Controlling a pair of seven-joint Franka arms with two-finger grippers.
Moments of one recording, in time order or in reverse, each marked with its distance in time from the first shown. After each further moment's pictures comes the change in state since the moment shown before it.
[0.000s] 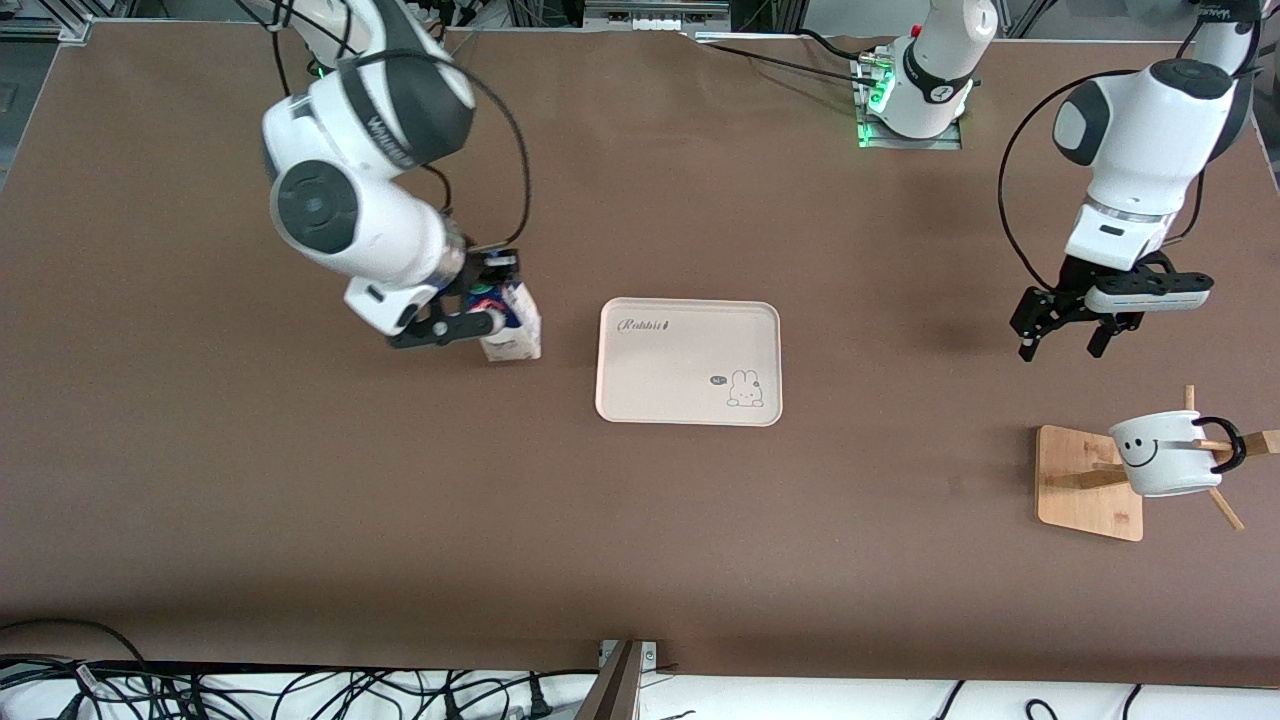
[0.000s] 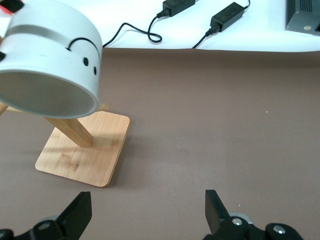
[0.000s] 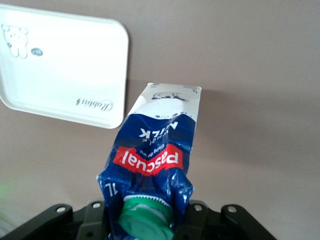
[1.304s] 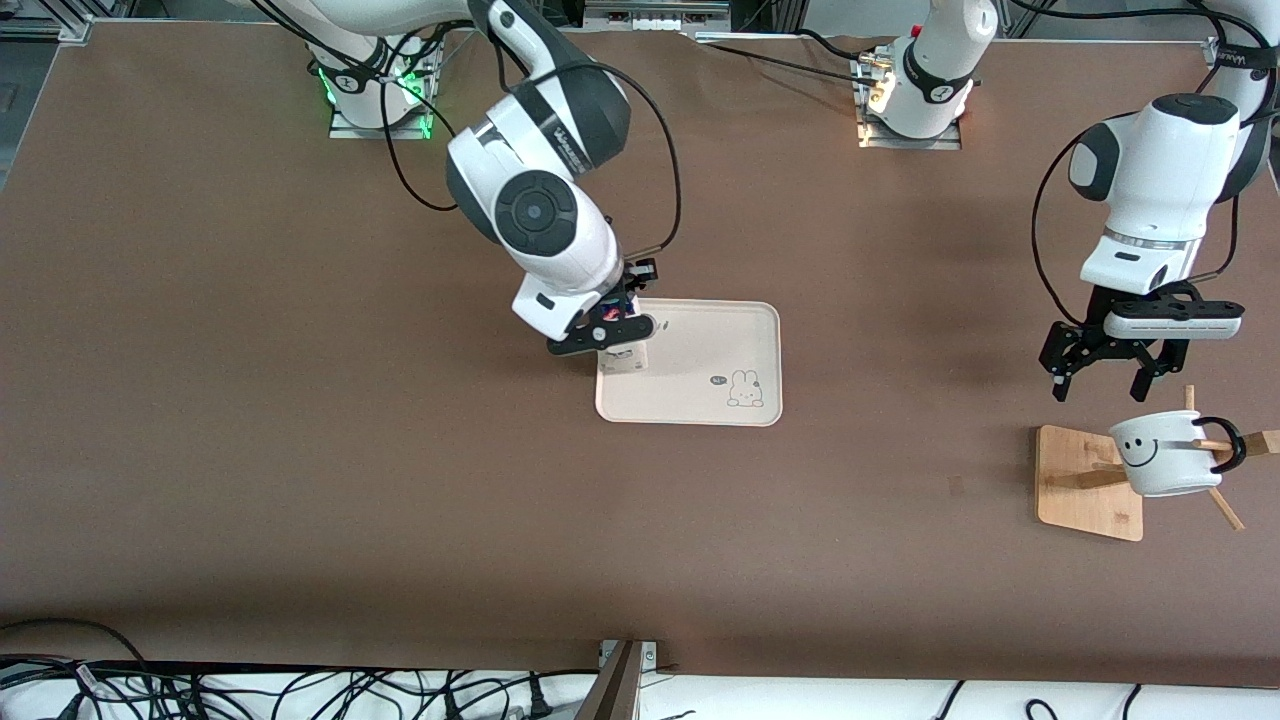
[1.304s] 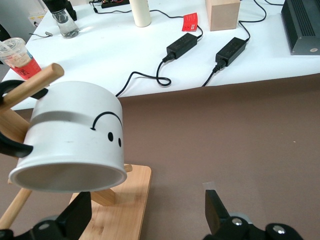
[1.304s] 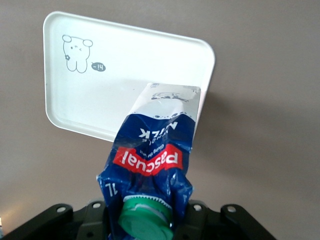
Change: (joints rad) left arm 0.007 0.151 0.065 0.128 0.077 0.168 0.079; right arm 0.176 0.333 -0.005 0.386 -0.004 0.028 0.101
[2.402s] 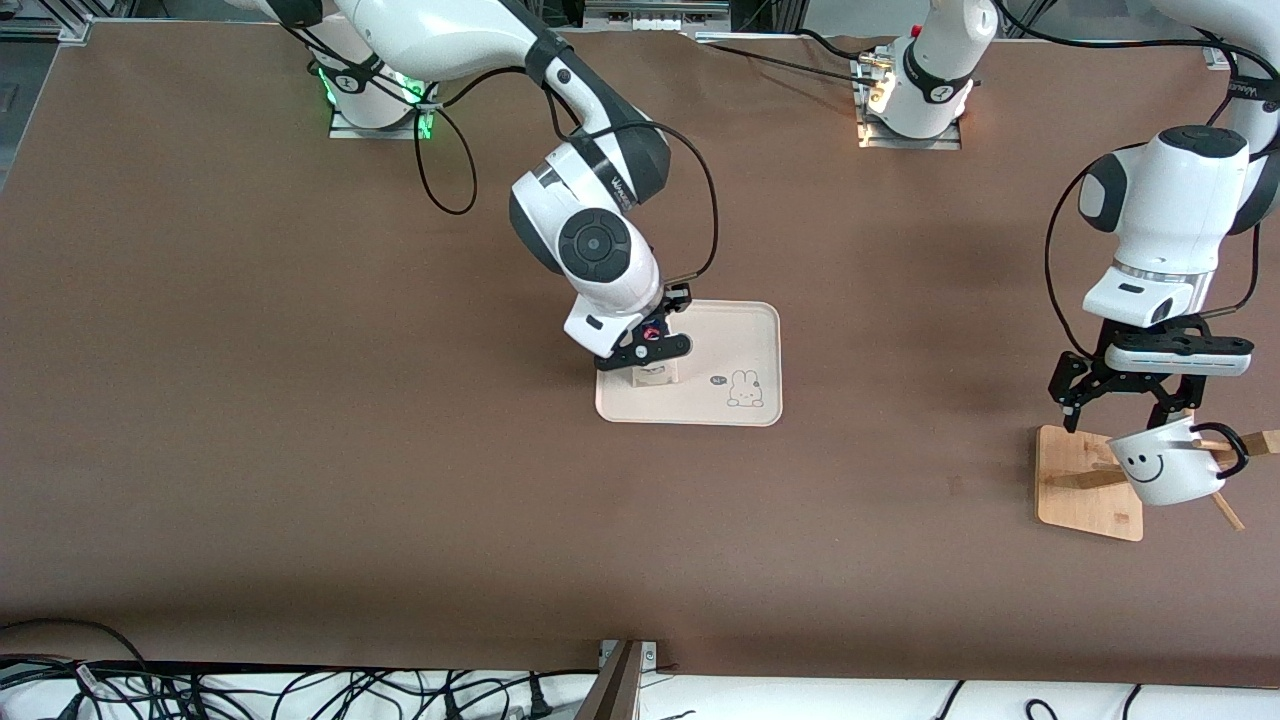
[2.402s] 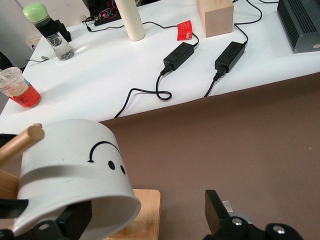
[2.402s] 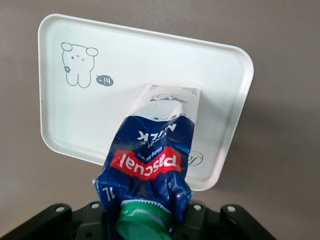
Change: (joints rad) left arm 0.000 0.097 0.001 0.122 0.041 -0.001 0.057; right arm 0.038 0.107 -0.013 0.012 0.024 0.143 0.021
